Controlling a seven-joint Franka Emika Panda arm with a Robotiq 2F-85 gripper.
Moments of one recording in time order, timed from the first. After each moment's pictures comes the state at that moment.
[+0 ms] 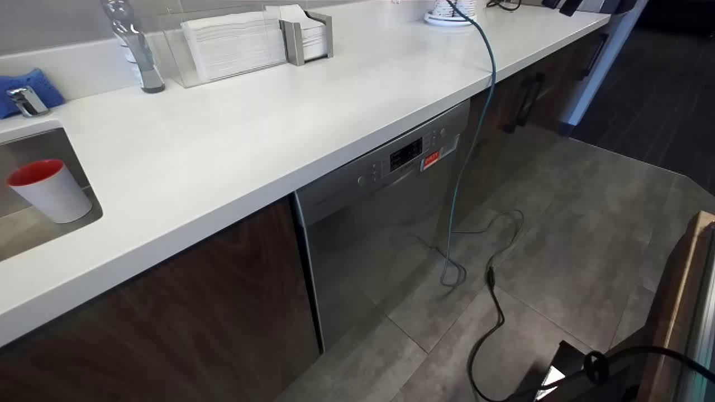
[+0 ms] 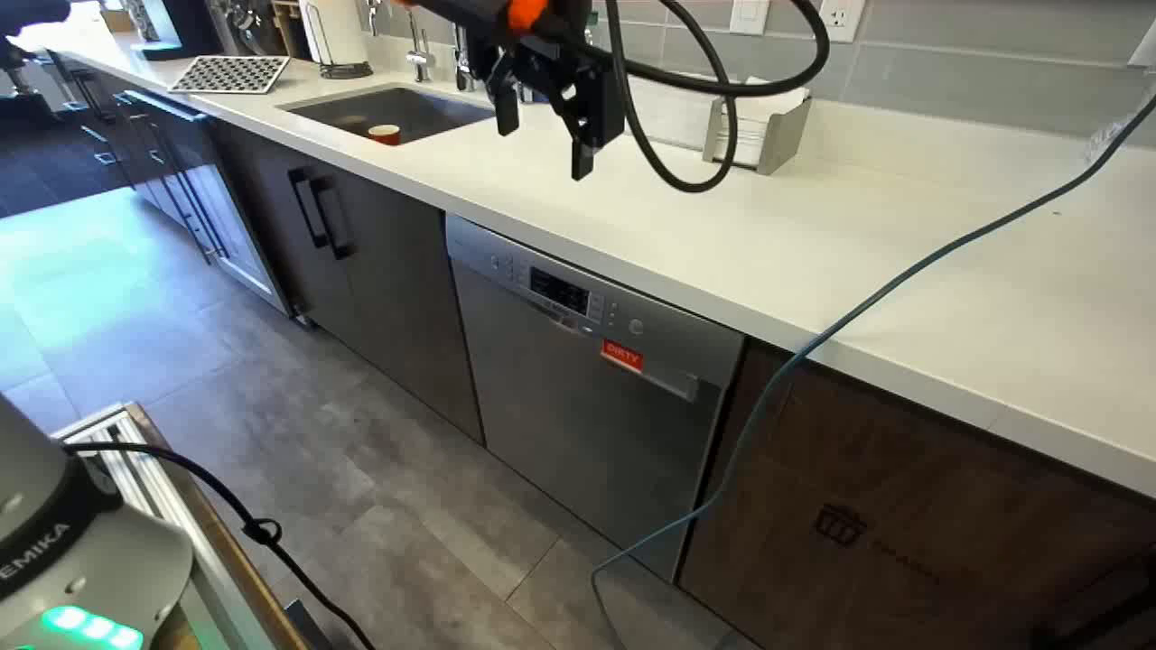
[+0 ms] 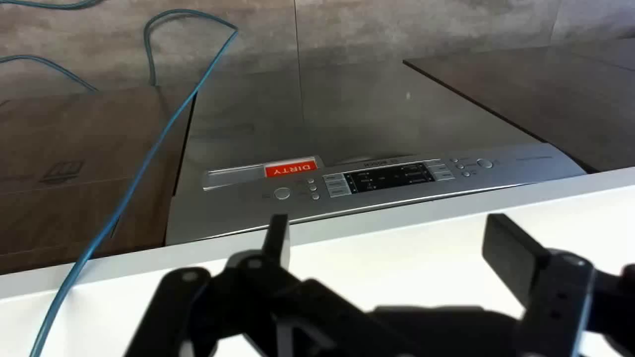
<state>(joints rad) -0.01 -0.40 -0.35 -2.48 0.15 2.26 -0.38</state>
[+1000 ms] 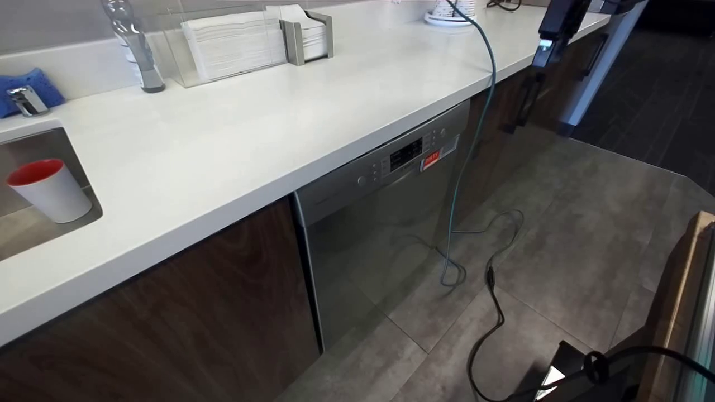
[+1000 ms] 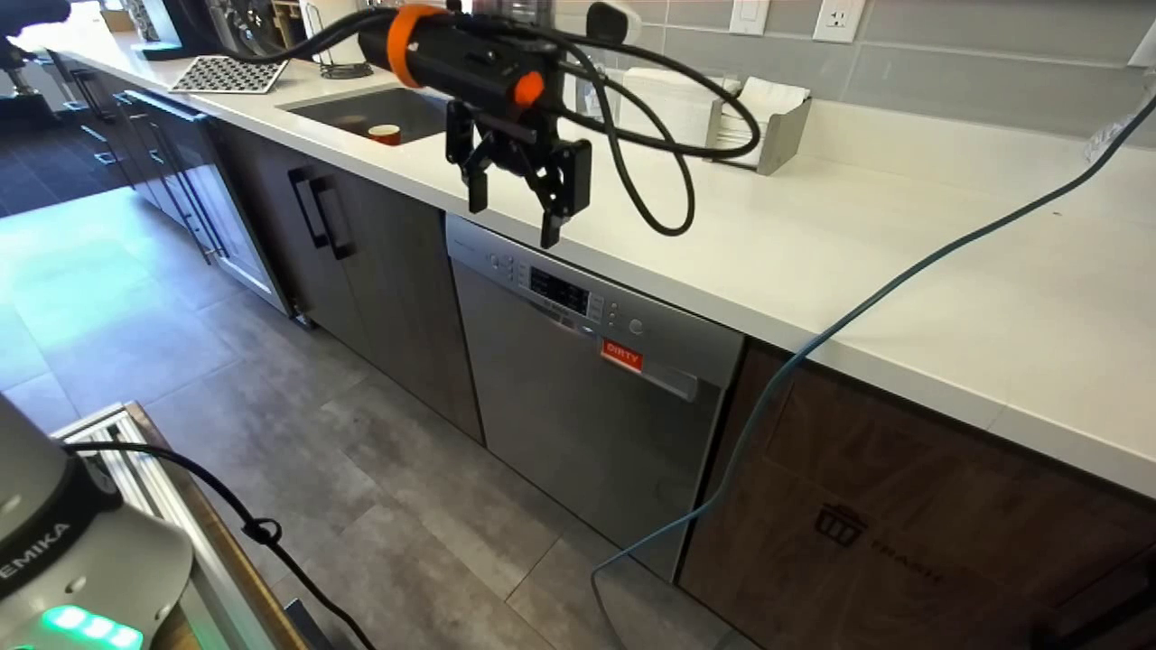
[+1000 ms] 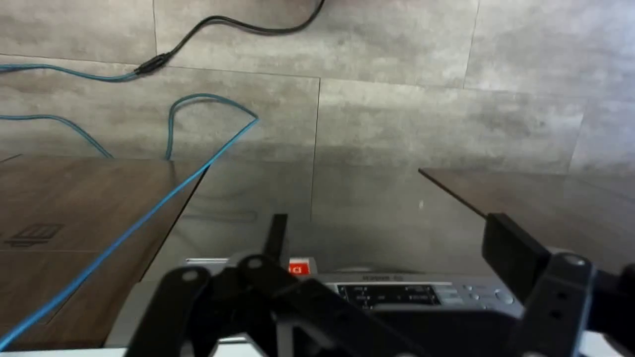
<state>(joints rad) -0.03 -0.23 -0.23 -2.48 0.05 2.21 -0.38</state>
